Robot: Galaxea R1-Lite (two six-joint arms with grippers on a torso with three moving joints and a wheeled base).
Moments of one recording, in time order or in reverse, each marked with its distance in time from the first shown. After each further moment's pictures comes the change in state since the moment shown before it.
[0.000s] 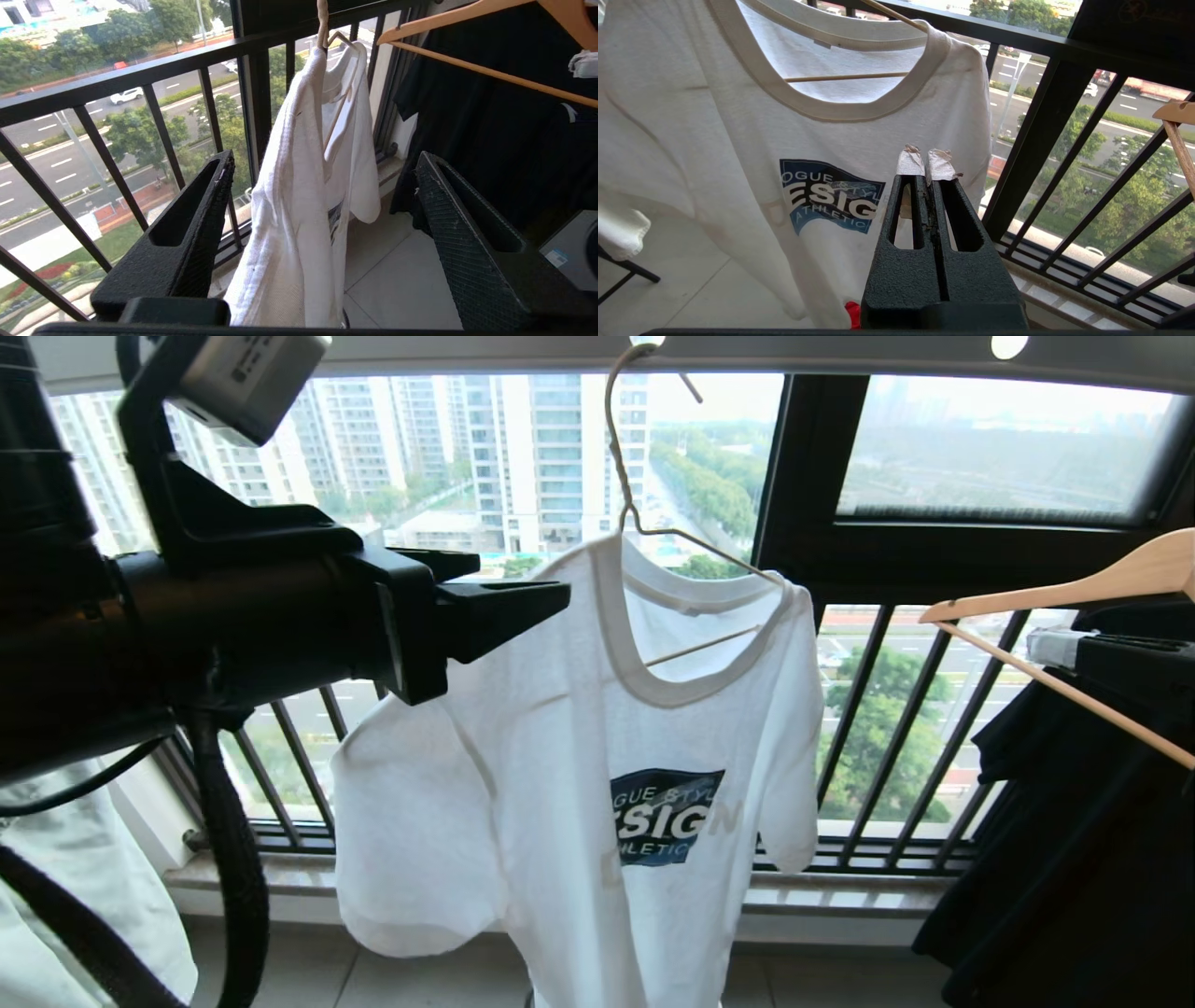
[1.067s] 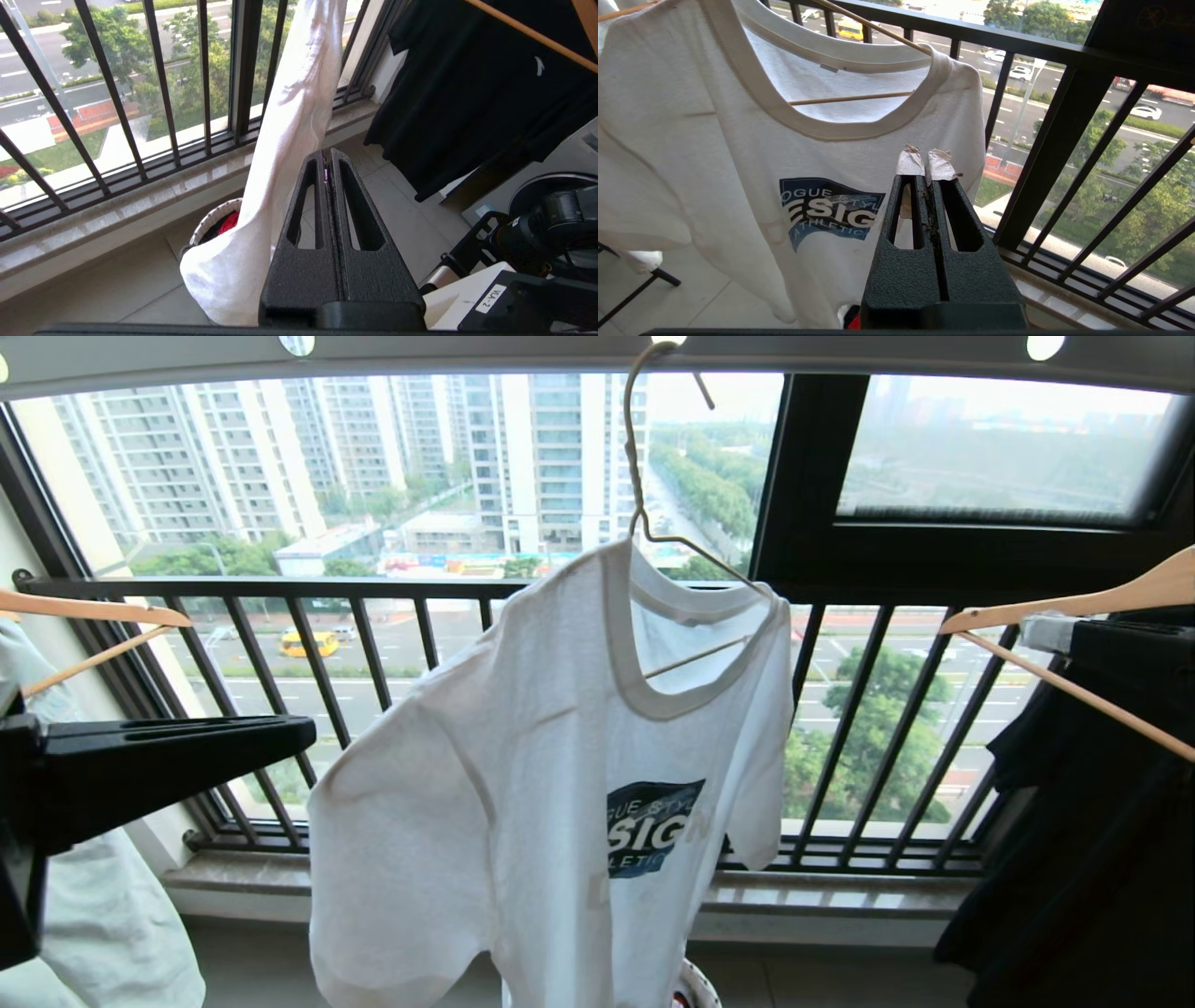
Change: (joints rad) left arm -0.016 -0.357 0.093 0.453 0.029 -0.184; right arm 0.002 0.013 -0.016 -0.016 0.030 0.026
